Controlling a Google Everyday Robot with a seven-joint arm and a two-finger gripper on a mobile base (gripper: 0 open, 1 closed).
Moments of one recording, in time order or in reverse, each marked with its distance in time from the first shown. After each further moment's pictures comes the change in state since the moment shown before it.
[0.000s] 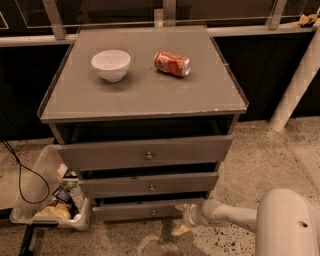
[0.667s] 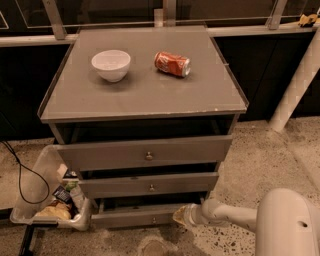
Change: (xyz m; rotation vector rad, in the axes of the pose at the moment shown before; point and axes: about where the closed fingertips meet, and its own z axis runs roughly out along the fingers) arm 0.000 0.000 0.000 0.000 0.000 0.000
